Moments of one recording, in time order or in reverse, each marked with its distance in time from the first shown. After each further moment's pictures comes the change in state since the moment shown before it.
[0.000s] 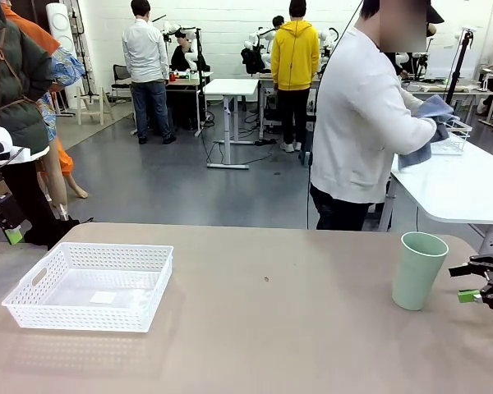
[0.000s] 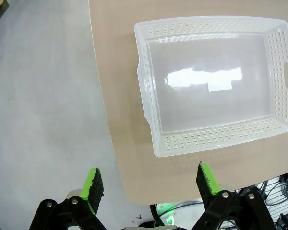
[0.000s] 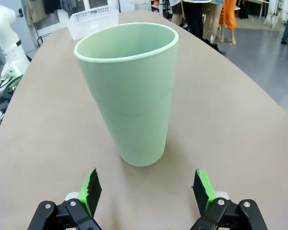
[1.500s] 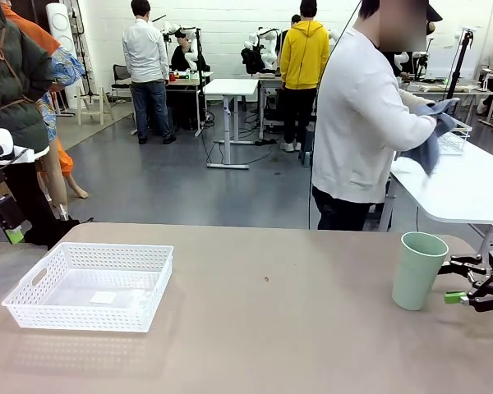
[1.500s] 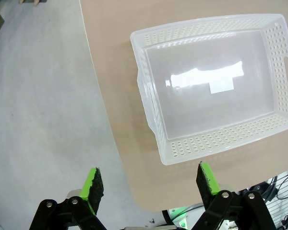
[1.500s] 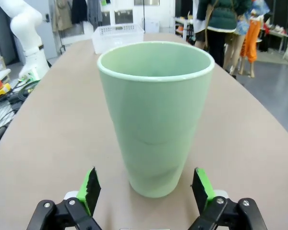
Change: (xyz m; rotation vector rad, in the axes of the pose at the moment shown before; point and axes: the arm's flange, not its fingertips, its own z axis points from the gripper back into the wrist) left arm 0.008 0.007 -0.007 -0.004 -0.020 -0.091; right arm -0.006 -0.005 -0.035 0.120 -0.147 0.099
